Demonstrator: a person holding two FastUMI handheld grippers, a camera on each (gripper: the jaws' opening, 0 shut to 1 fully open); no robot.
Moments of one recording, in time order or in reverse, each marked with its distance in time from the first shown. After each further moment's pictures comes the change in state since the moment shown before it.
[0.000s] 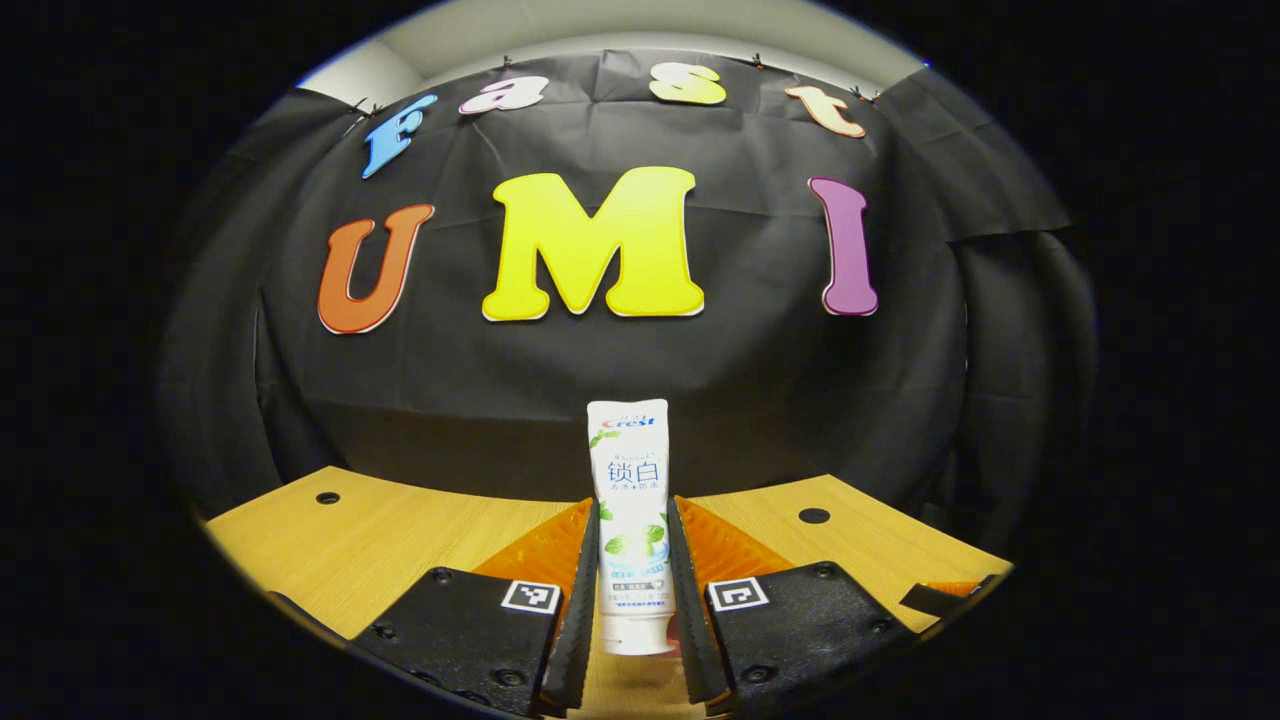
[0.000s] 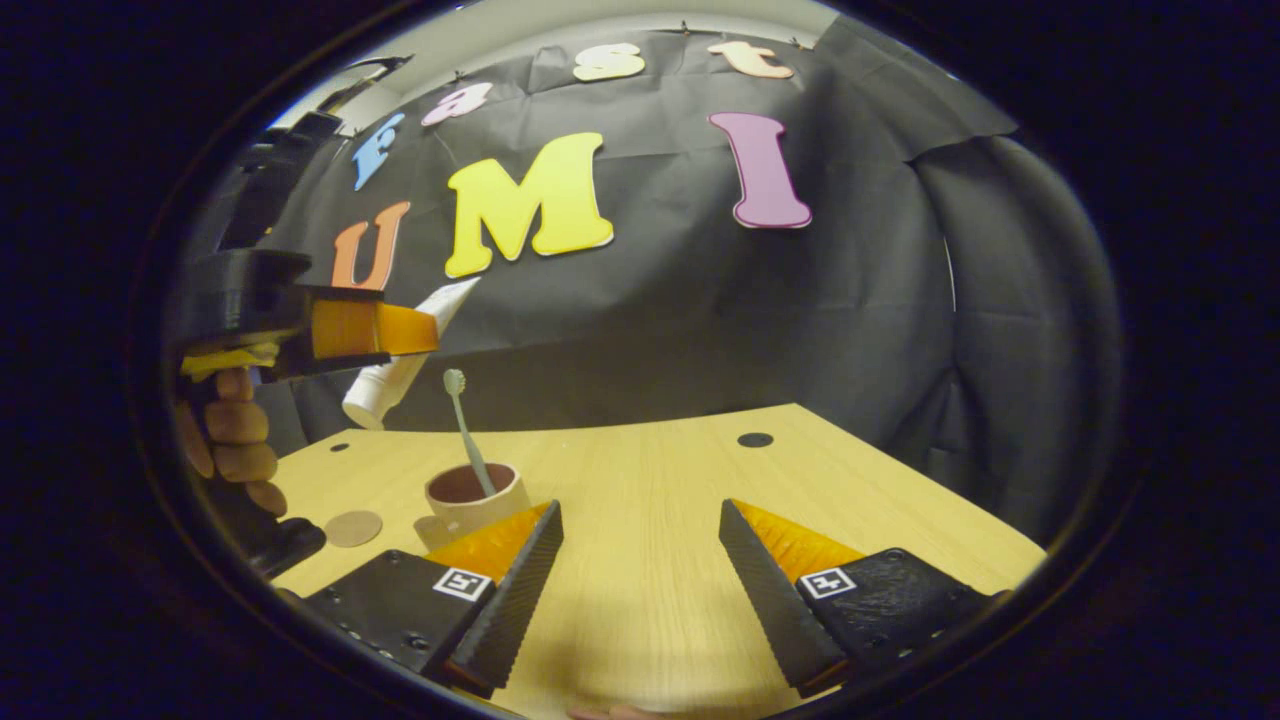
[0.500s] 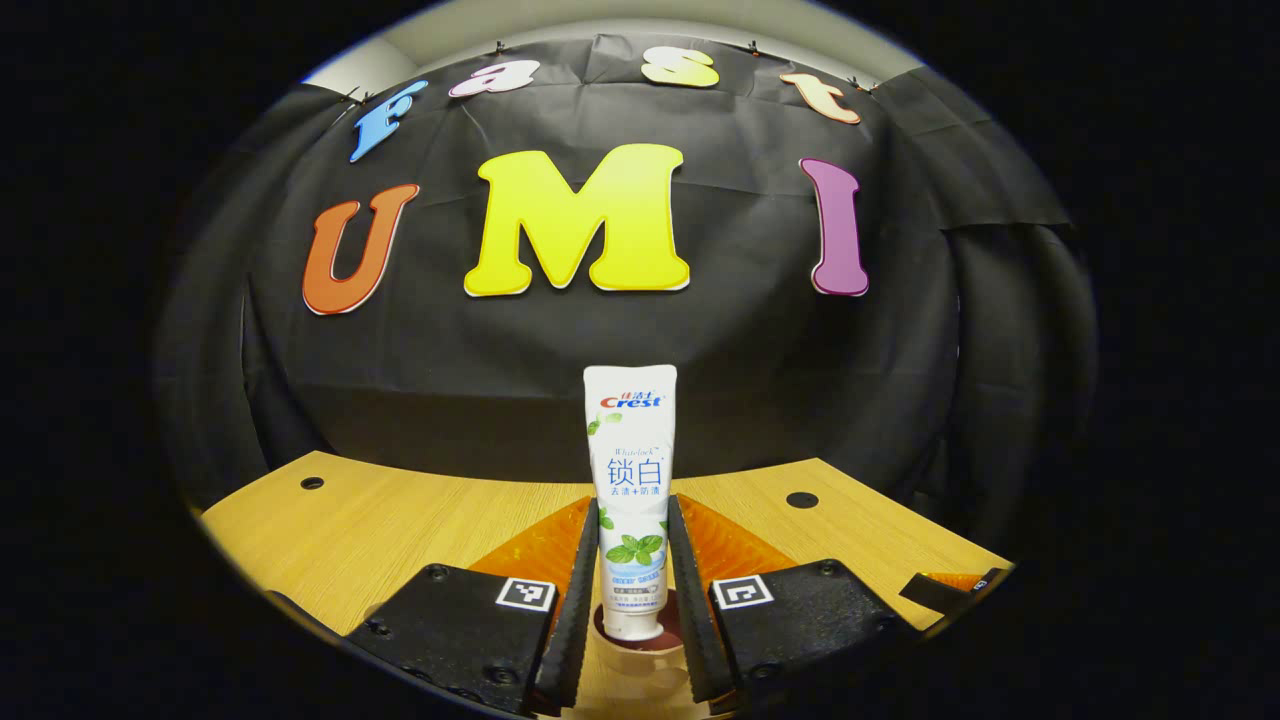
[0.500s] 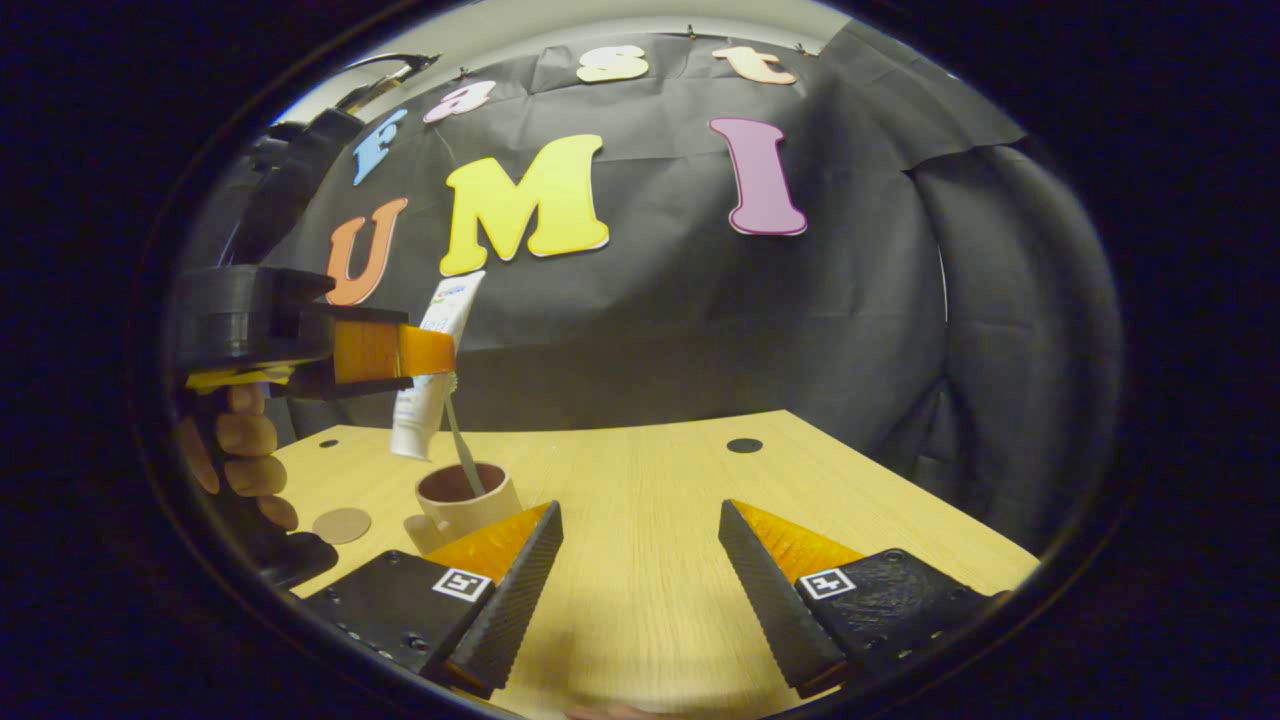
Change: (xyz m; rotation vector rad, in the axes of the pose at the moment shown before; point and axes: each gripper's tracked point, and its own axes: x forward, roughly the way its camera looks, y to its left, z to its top) left arm 0.002 -0.008 -0.018 -0.008 0.057 -0.026; right arm 0.000 -0.004 -0.002 0.011 0.009 -0.017
